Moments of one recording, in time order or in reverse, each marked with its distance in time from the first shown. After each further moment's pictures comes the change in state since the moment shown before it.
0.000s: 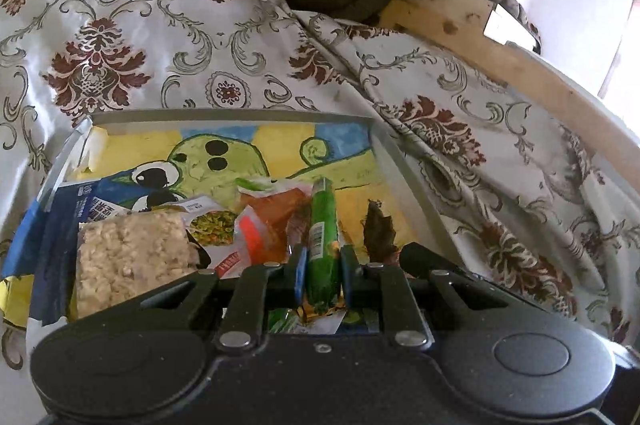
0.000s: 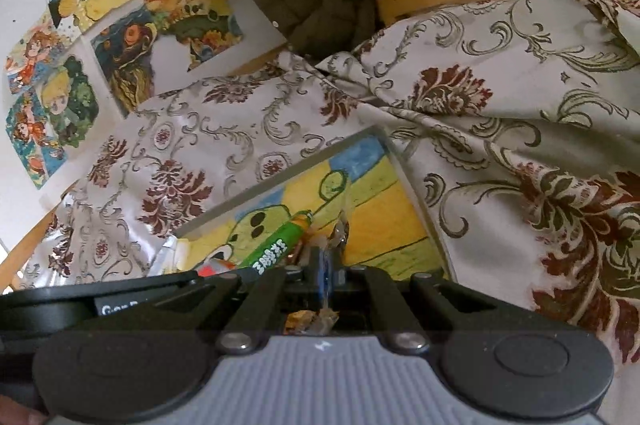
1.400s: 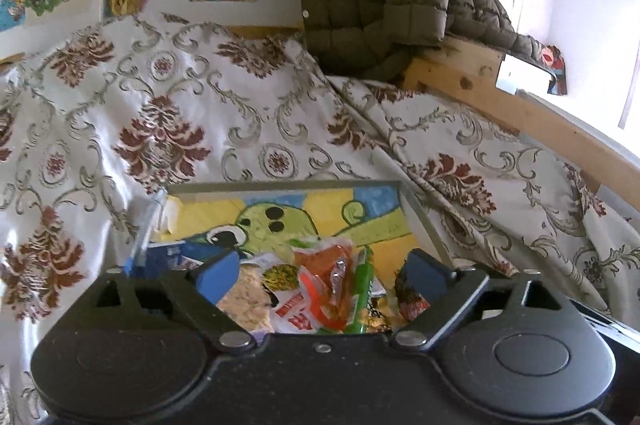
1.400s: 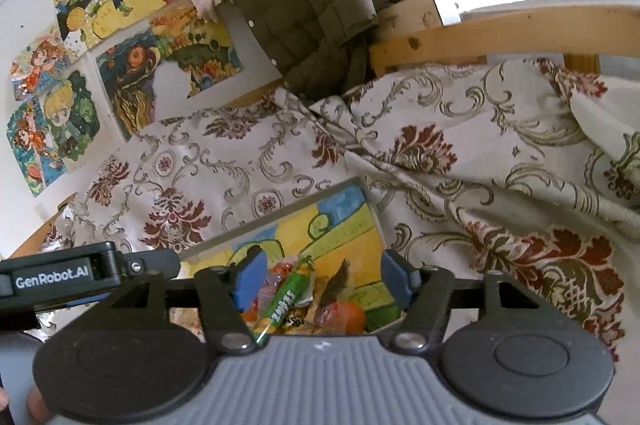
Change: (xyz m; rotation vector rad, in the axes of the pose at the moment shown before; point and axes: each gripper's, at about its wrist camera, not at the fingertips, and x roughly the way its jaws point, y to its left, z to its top) left arm -0.087 -0.009 0.021 0.042 -0.144 0.151; right arm -0.067 0.005 0.025 -0.049 -0.090 -0.035
